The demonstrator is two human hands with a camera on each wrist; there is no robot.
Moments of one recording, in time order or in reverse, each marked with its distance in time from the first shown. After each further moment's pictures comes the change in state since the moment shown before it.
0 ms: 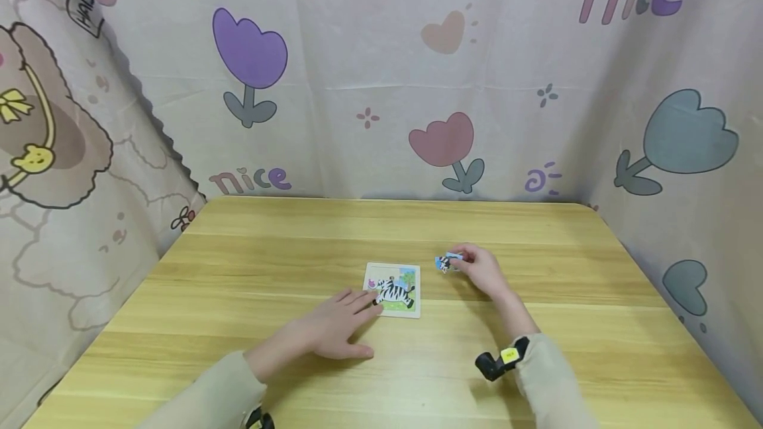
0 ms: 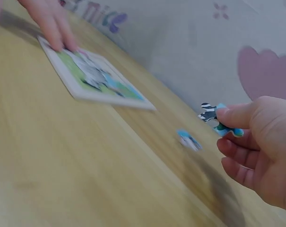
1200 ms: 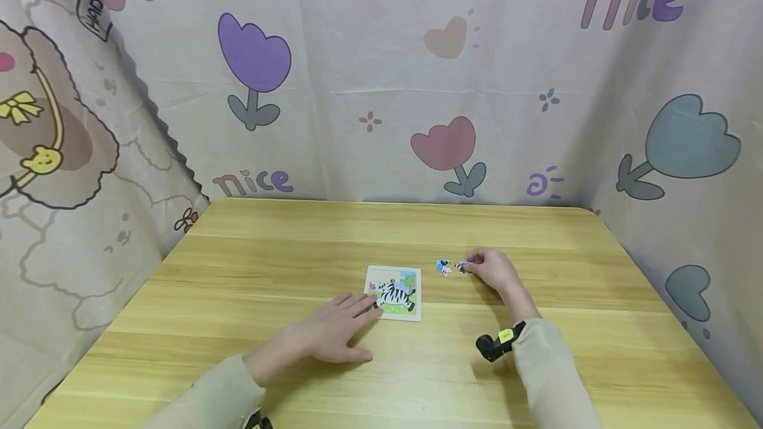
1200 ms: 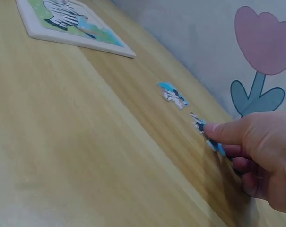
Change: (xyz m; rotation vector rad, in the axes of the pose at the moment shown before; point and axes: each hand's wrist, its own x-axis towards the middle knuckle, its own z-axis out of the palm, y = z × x) left_hand -0.004 0.001 0.002 -0.024 -0.003 -0.028; right_hand 0.014 0.020 -0.018 -0.318 -0.074 0.102
